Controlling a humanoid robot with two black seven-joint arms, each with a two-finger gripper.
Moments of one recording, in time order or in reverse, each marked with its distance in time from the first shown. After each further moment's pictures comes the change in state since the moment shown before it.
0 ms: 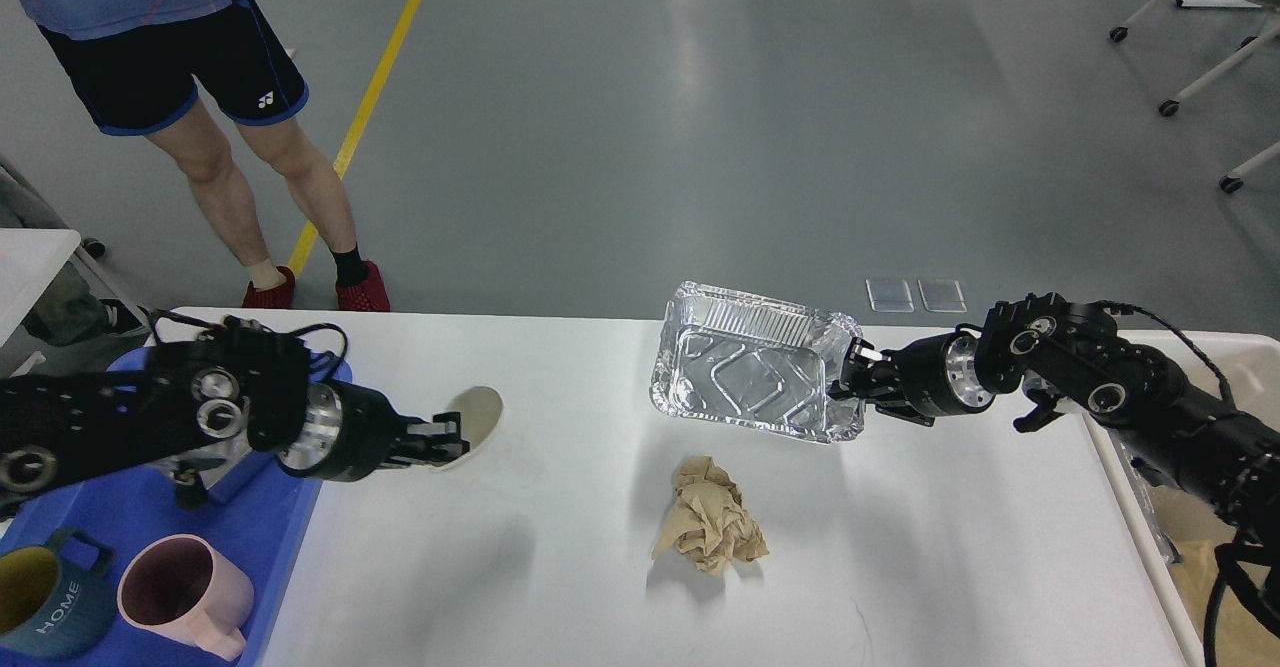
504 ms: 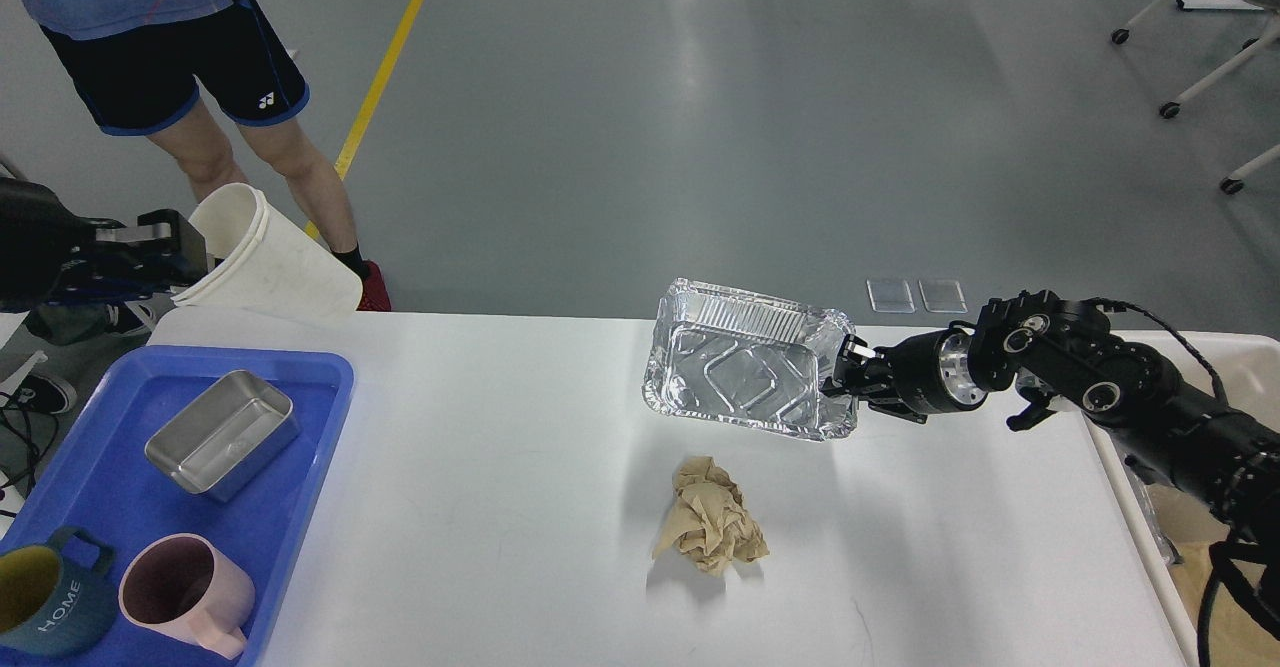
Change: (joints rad) left arm -0.280 0.548 -0.194 -0.107 -0.112 -0.392 -0.011; right arm 0.006 0.008 0.000 0.015 0.000 -0.010 -0.001
